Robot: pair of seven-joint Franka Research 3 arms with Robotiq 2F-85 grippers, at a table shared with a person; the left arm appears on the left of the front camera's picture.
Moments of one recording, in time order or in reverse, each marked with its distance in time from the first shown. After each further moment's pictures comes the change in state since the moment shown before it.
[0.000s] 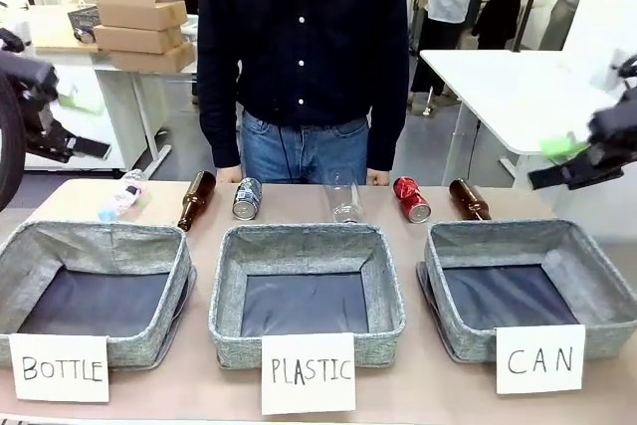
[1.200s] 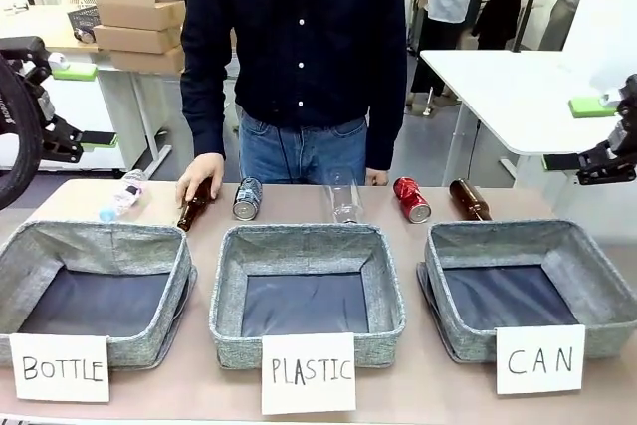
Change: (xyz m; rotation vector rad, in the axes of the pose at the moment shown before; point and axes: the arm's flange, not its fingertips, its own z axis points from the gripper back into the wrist) left arm -0.004 0.012 0.000 -0.124 -0.091 0.168; right arm 0.006 -0.017 0.014 0.064 -0.137 -0.157
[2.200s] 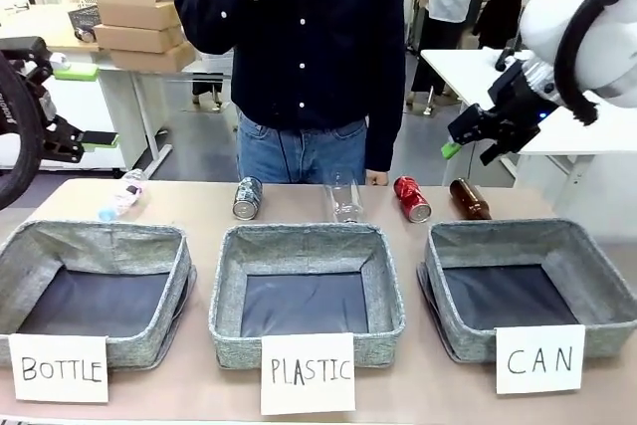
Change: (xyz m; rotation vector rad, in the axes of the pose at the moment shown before) left arm 0.001 0.001 -0.001 -0.002 0.004 -0.003; right arm 0.144 -0.051 -0.135 -0.934 0.175 0.193
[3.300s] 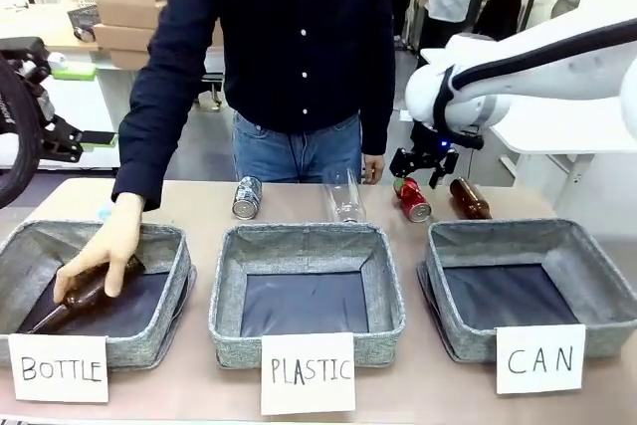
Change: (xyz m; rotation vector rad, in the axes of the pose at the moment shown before) left arm 0.000 0.001 0.001 -0.001 -0.001 0.000; right arm 0.134 -0.043 -0.228 -0.241 0.292 -0.024
